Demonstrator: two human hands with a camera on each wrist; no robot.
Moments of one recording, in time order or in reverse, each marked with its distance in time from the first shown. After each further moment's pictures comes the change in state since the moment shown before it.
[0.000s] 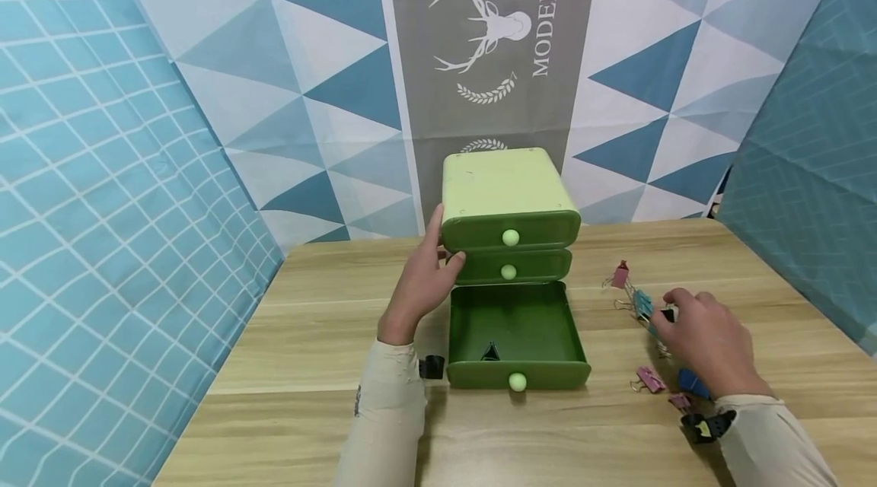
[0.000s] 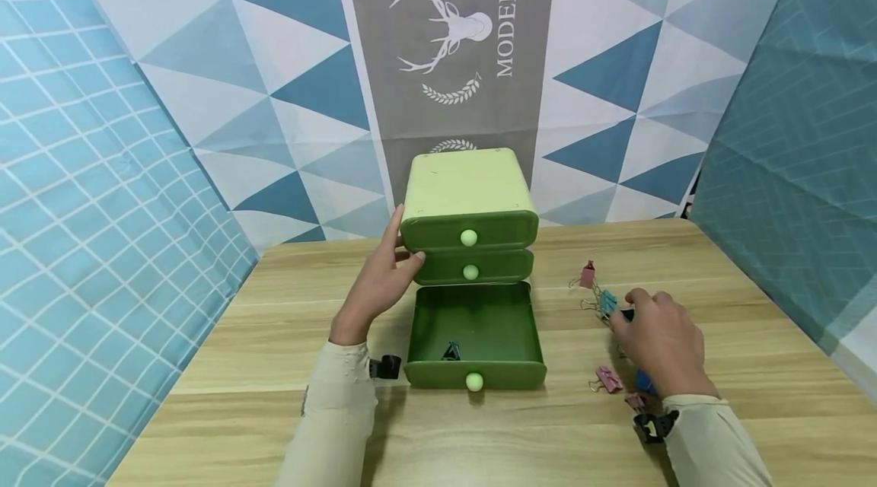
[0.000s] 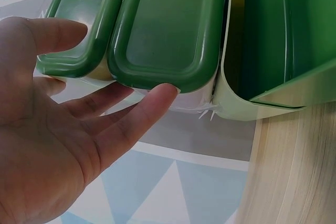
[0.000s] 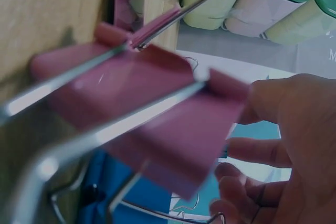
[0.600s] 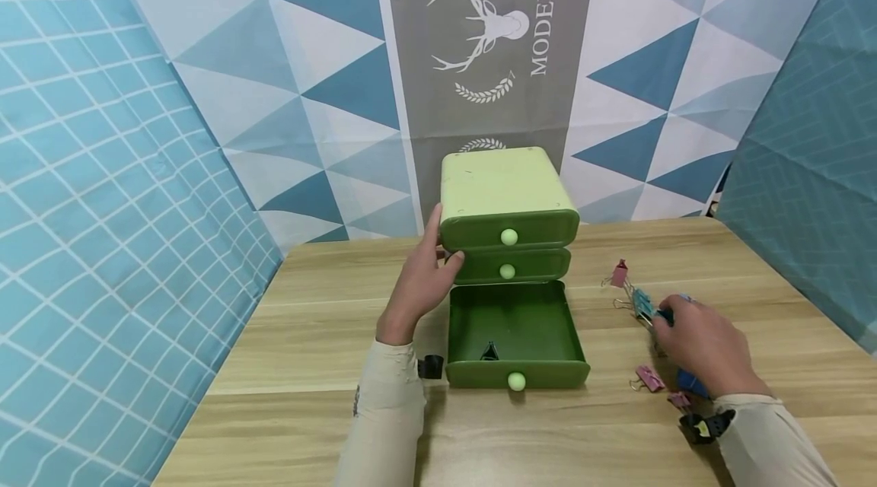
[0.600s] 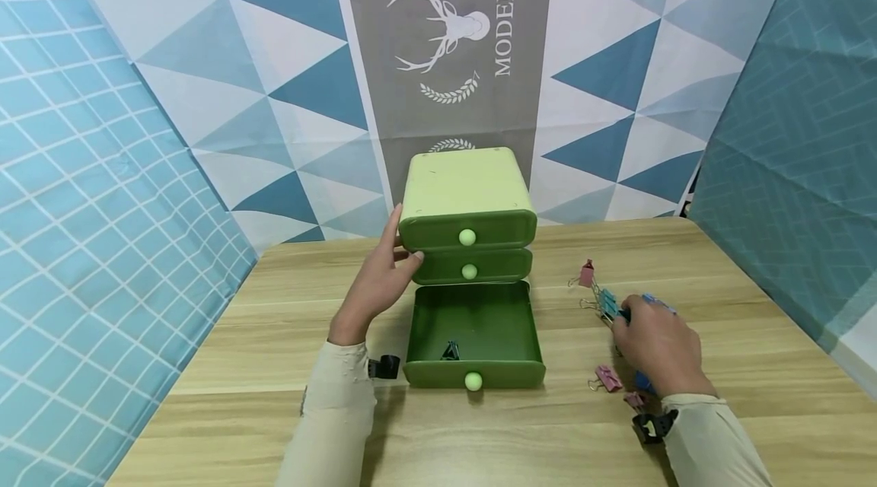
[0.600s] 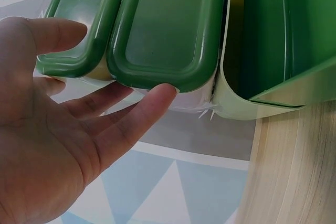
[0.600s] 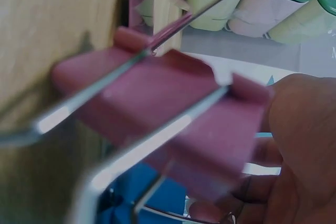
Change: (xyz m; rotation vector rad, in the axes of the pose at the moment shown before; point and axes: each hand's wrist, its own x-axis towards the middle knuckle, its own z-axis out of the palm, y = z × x) left_hand 0.001 0.001 0.000 0.004 -0.002 0.000; right_hand 0.003 0.004 -0.002 0.010 -0.208 0.055
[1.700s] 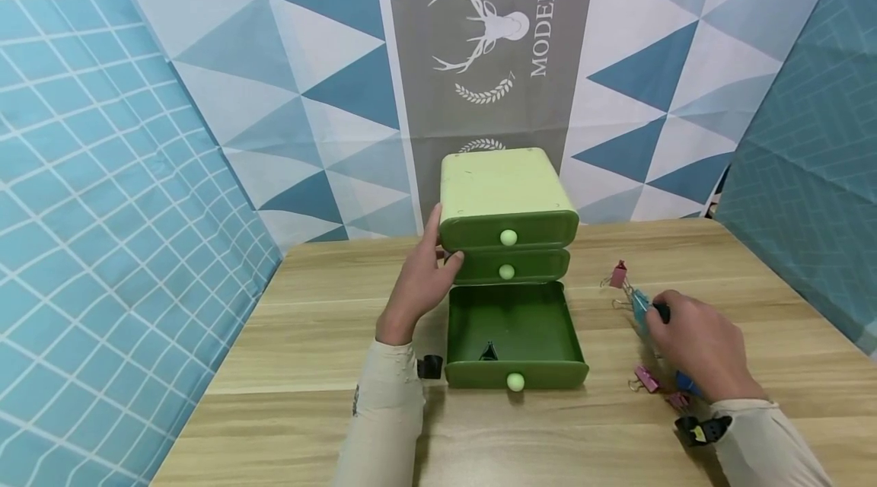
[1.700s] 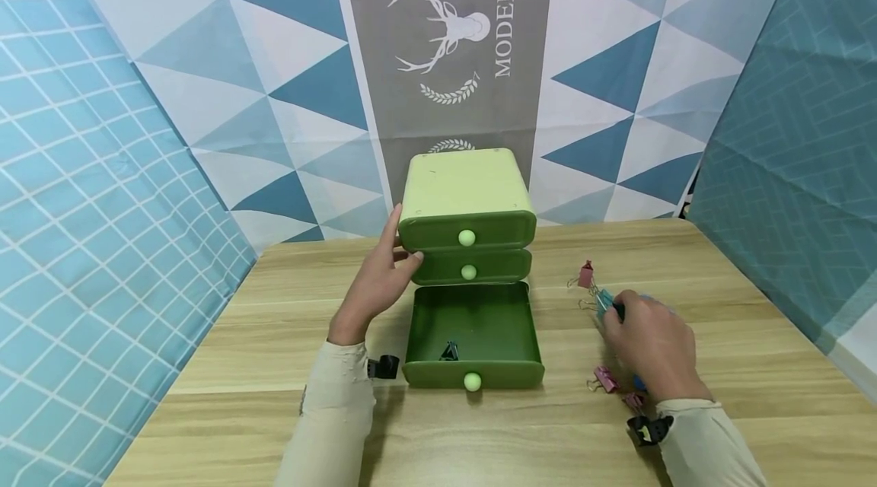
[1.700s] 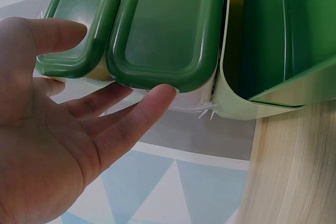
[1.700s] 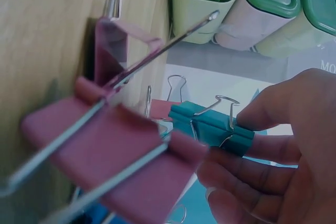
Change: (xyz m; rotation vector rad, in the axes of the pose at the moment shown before) left_hand 0.001 0.000 0.001 0.009 0.007 0.009; right_hand -0.006 -0.015 -0.001 0.022 0.125 -0.039
